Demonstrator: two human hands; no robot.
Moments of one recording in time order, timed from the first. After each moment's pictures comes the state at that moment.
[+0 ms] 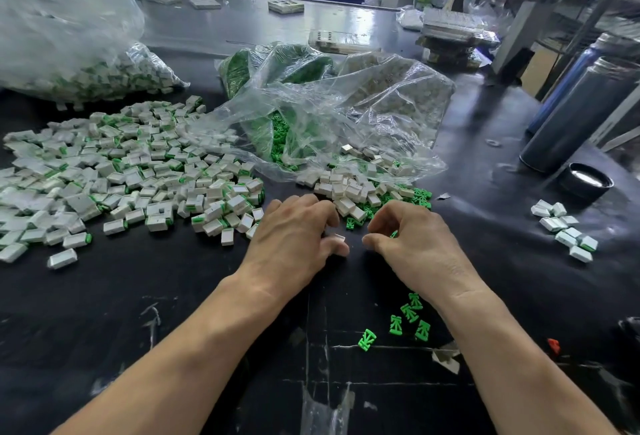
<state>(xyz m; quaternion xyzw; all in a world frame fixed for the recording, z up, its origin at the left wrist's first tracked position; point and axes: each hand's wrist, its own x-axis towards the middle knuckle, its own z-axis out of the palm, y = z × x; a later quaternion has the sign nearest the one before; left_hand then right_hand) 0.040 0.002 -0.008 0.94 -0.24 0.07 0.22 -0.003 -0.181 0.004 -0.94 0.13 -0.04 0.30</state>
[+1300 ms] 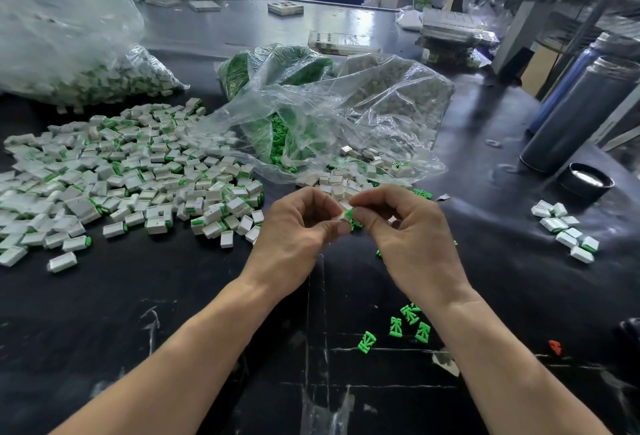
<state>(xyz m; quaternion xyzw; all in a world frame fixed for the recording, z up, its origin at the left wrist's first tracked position) 0.031 -0.003 0.000 0.72 -0.13 -0.06 0.68 -0.010 -0.162 0.010 -0.83 0.00 -0.19 0.52</state>
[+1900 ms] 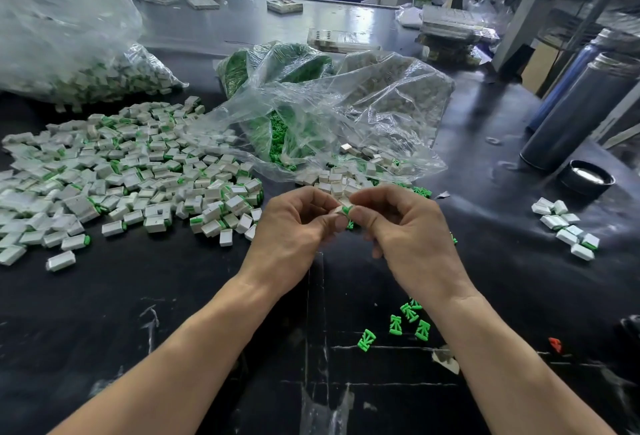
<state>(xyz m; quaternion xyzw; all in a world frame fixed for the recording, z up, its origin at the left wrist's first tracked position) 0.034 -0.002 -0.005 0.73 -0.13 -0.05 0.67 -0.007 -0.162 0.007 -0.79 0.02 -0.13 0.61</state>
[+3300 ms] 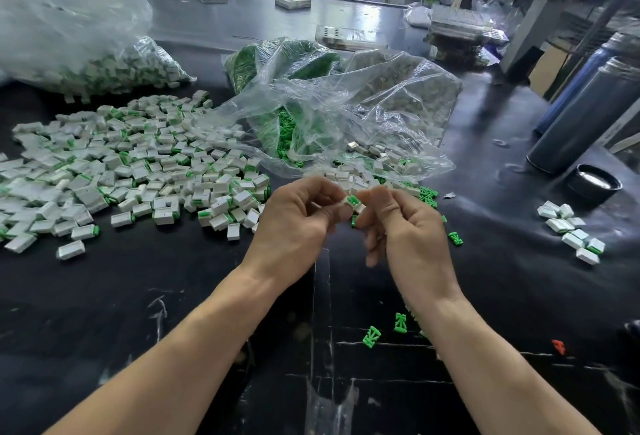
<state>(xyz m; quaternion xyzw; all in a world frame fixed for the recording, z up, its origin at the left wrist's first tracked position) 0.033 0.004 0.003 0.75 -0.15 -0.01 0.64 -0.007 -0.148 -0.004 -0.70 0.05 -0.14 0.70</state>
